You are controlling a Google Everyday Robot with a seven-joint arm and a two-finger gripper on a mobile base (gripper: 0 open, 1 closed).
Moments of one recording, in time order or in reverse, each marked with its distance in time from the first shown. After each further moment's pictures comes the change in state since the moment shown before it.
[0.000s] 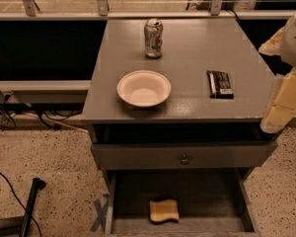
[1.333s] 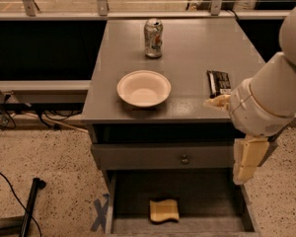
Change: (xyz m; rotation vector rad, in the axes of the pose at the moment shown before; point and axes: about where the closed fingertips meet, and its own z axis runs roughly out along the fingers) arm -0.026 0.071 0.111 -0.128 -0.115 -0.415
